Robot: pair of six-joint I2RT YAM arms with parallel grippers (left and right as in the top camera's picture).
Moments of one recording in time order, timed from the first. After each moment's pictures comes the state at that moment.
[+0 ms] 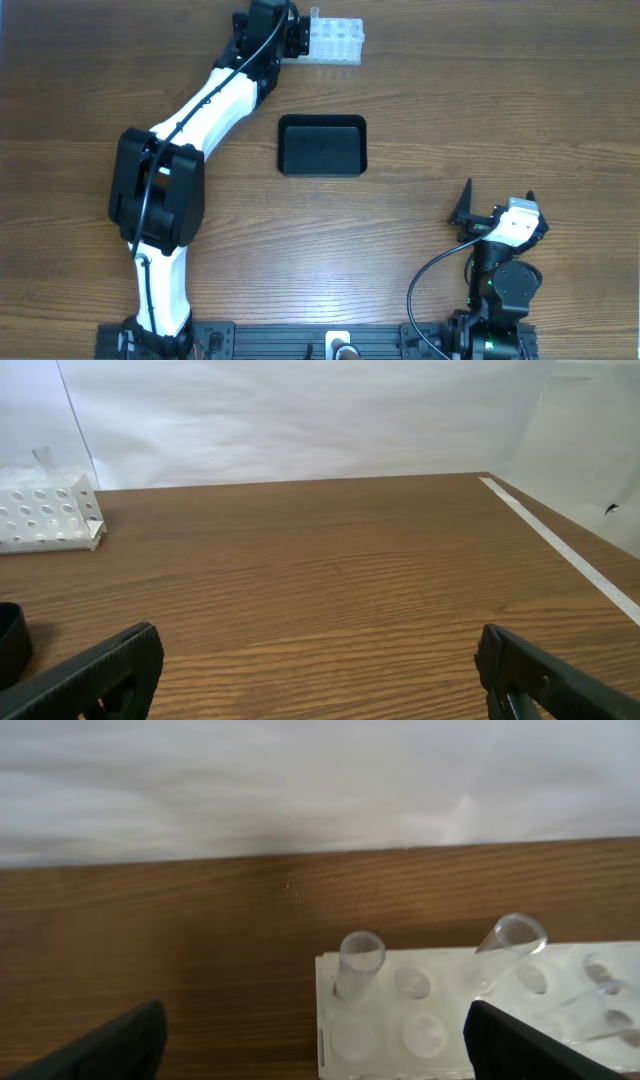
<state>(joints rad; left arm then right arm) -0.36 2.16 1.65 -0.06 -0.27 -0.15 -0.13 0.02 0.01 -0.07 0.11 -0.03</state>
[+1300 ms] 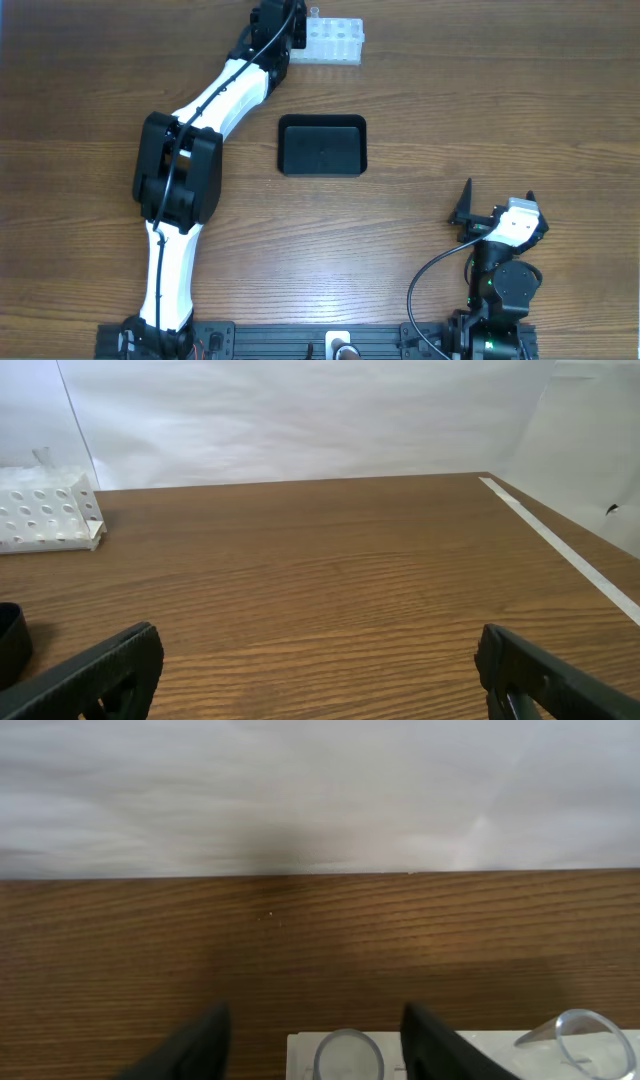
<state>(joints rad) -0.36 2.33 1.82 -0.03 -0.28 -0.17 -0.13 0.02 0.01 -0.07 0.11 -0.03</state>
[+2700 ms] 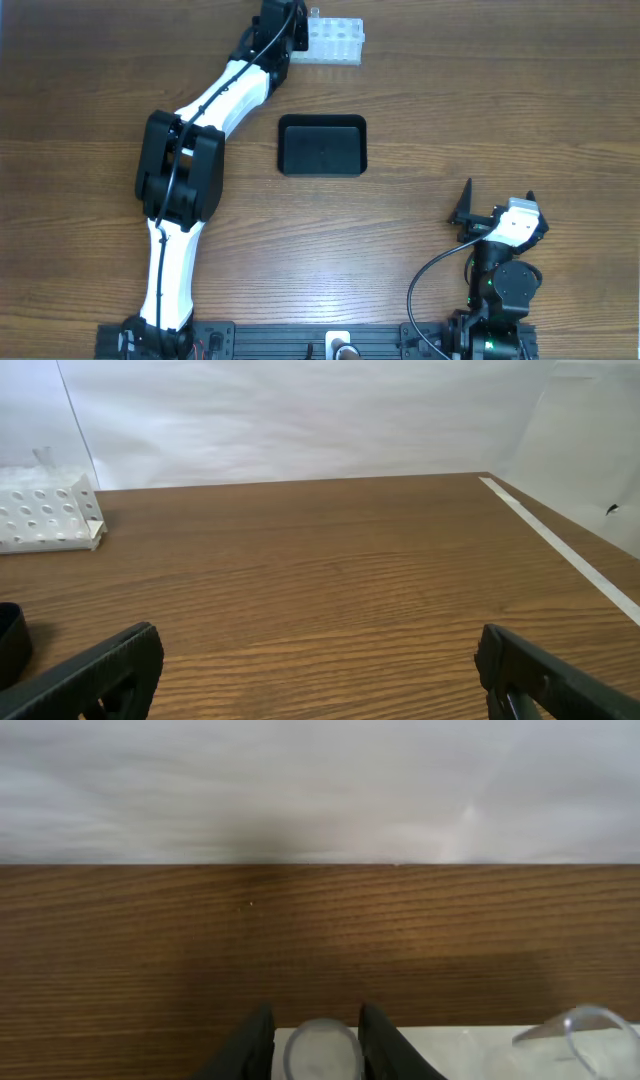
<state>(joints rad) -0.36 2.35 1.83 -0.02 -0.24 -0.20 -0.13 0.02 0.01 -0.07 0.11 -0.03</state>
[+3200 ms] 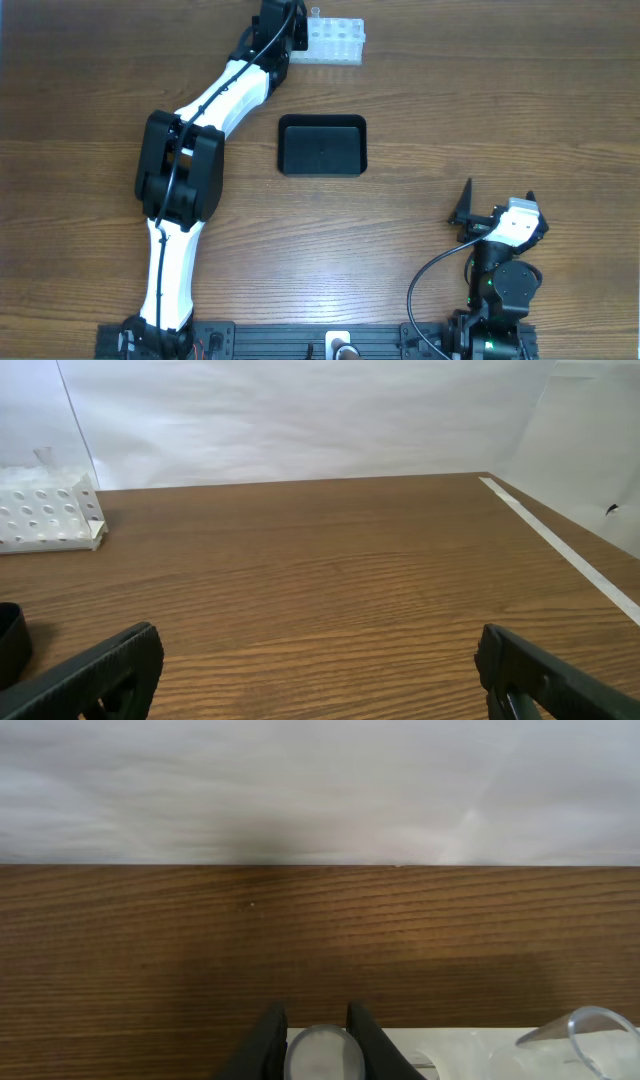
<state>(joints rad) -0.36 2.35 1.83 -0.02 -0.24 -0.21 -0.13 0.02 0.01 -0.07 0.11 -0.03</state>
